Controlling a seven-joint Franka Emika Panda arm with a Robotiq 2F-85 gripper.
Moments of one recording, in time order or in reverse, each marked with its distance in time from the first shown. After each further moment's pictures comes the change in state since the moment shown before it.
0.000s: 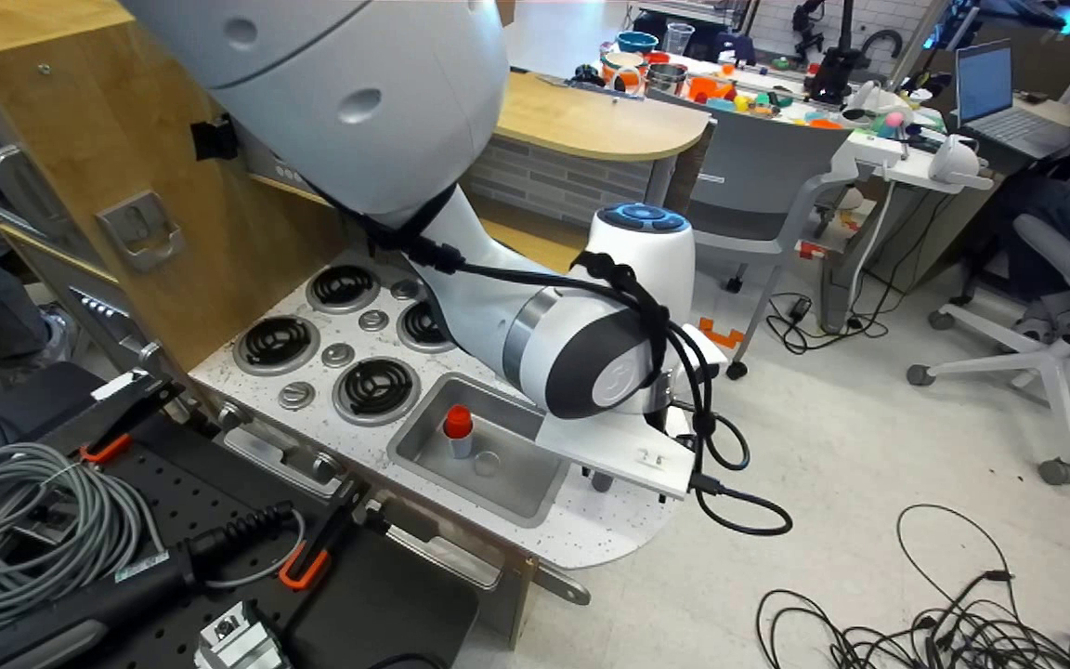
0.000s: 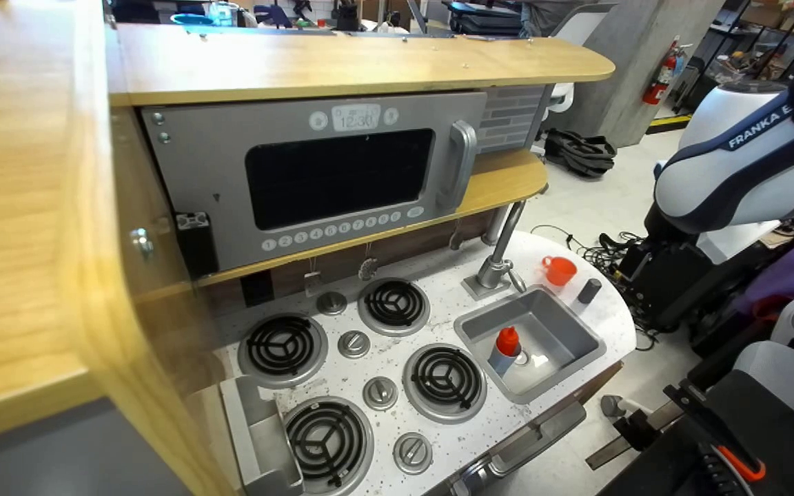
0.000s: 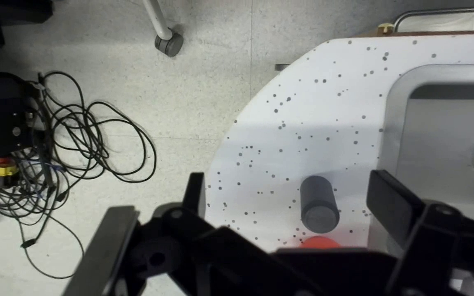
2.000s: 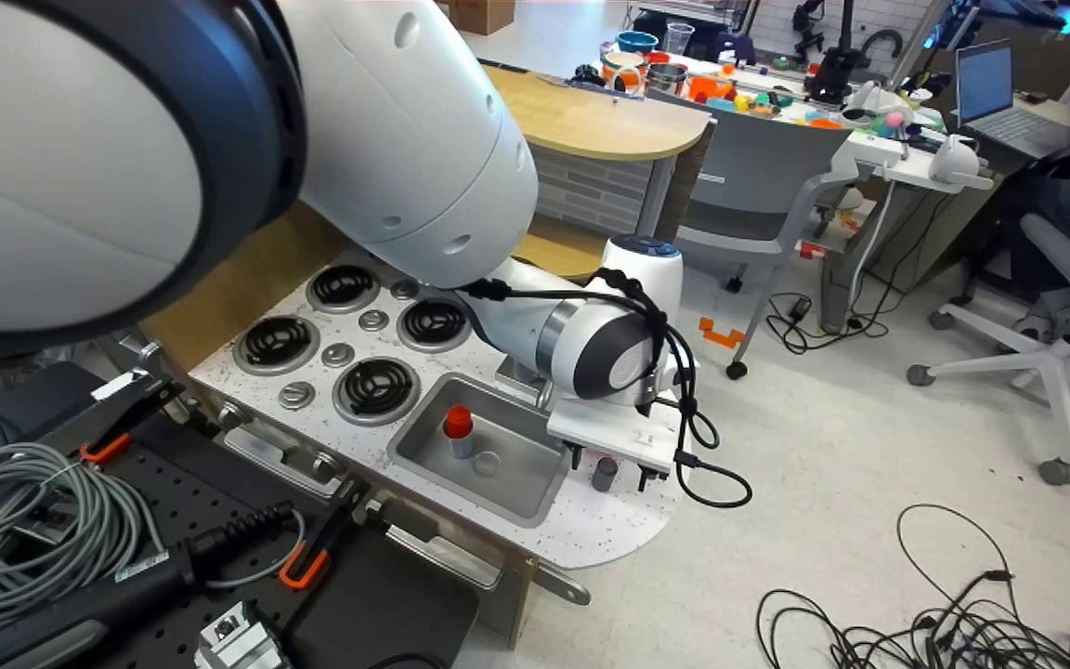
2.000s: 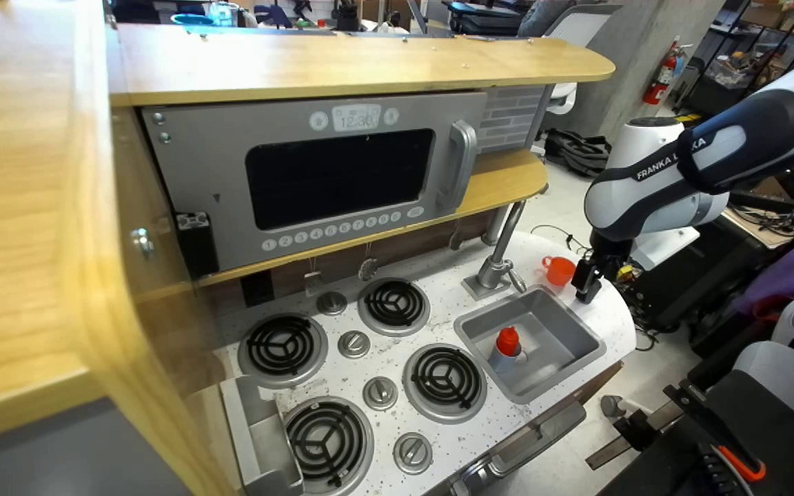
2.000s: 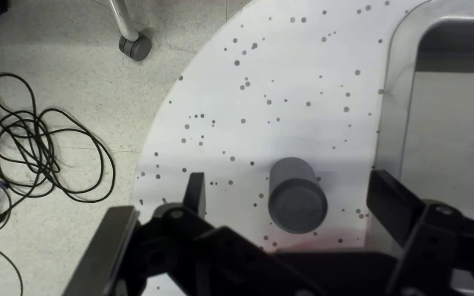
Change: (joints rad) arm -0.012 0.301 0.065 0.417 -0.002 -0.244 0.009
